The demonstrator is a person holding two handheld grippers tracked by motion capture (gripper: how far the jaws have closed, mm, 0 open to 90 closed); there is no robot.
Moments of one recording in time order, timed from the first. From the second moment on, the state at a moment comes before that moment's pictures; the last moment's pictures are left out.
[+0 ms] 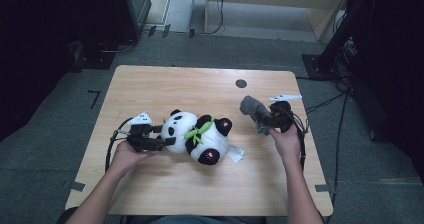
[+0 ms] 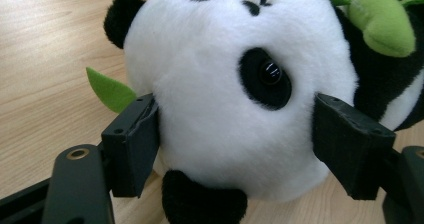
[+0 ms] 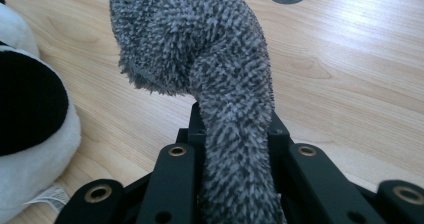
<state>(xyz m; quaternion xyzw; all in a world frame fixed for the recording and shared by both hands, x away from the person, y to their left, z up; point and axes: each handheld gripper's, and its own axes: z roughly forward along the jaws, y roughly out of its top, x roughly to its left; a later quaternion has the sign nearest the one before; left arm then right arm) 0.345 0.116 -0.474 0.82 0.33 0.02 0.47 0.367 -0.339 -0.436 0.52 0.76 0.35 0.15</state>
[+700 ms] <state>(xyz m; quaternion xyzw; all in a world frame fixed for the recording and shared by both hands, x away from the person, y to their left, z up) 0.347 0.115 -0.489 0.82 0.32 0.02 0.47 0.370 -0.258 -0.370 0.44 0.81 0.38 0.12</state>
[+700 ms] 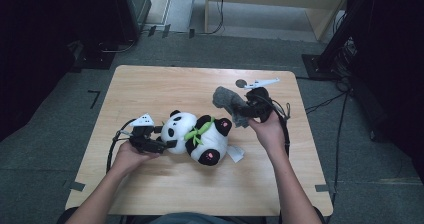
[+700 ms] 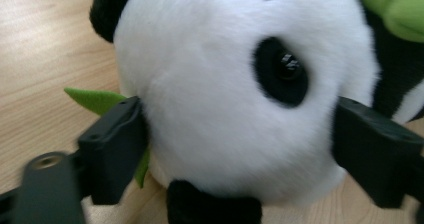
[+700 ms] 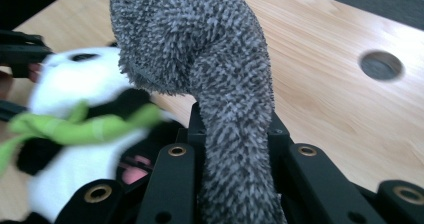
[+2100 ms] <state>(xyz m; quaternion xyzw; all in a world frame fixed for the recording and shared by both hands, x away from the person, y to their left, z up) 0.345 0.110 -0.484 0.82 0.35 0.03 0.46 0.413 -0.094 -0.405 0.37 0.87 0.32 0.02</state>
